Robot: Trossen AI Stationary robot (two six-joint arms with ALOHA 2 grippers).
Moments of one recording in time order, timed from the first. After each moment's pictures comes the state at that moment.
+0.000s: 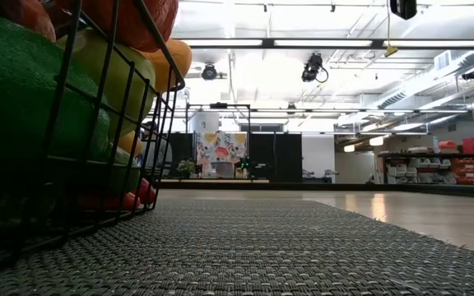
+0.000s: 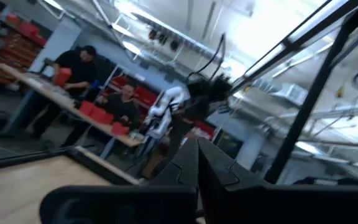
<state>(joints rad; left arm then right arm) -0.12 0.00 0.01 0.45 -0.35 -0.43 0.14 0.82 1.07 -0.60 0.42 0.81</state>
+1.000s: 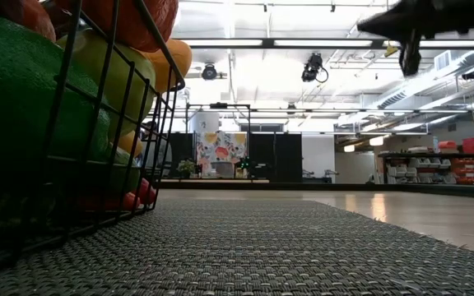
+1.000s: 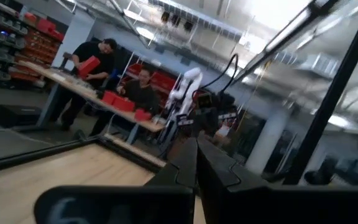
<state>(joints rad) 0.12 0.01 0.01 0.33 -0.14 -0.45 0.14 0.45 0.34 0.15 0.45 0.59</state>
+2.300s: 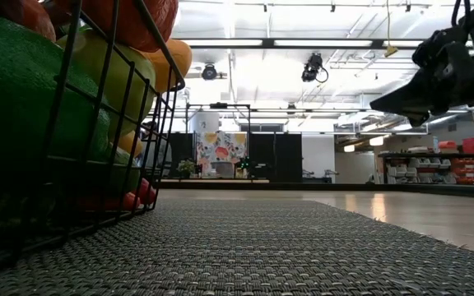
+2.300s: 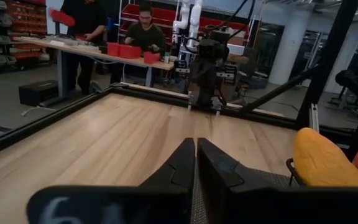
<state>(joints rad) 0.12 0.01 0.01 0.05 -0.04 -0.17 0.00 0.28 0.01 0.13 0.27 0.16</state>
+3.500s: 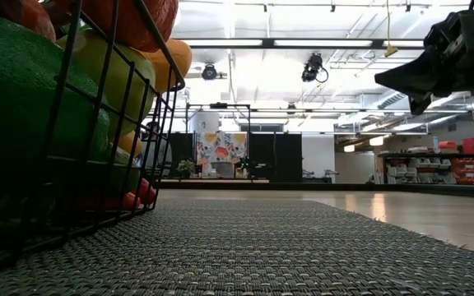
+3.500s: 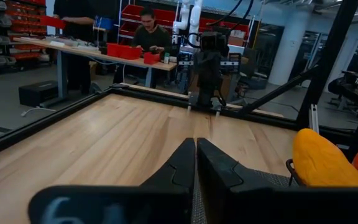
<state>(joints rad) 0.12 0.01 0.01 0.05 -0.04 -0.17 0.03 0.12 0.01 0.14 0.26 0.18</state>
